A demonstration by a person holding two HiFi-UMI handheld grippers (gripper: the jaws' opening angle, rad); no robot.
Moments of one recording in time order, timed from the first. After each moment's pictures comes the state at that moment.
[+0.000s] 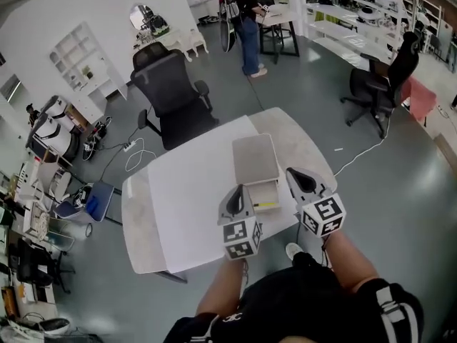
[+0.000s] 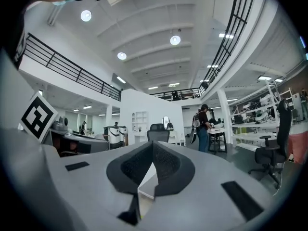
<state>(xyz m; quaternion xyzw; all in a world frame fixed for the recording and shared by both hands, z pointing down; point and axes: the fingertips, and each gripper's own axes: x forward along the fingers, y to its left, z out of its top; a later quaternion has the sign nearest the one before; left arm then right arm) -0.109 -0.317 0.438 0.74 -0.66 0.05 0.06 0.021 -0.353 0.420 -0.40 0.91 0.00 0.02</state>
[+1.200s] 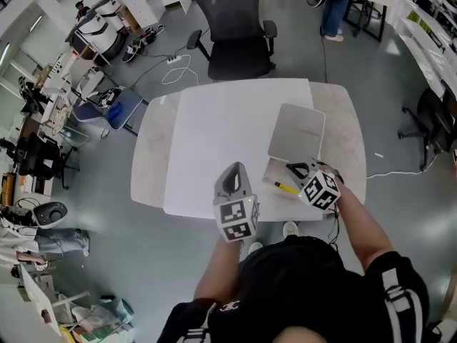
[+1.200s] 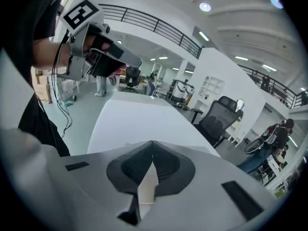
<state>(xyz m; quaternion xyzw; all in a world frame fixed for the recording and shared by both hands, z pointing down) -0.221 -0.323 0.482 0.57 -0.81 0.07 0.13 -0.116 -0.397 0.587 0.00 0.93 0.20 -0.32</state>
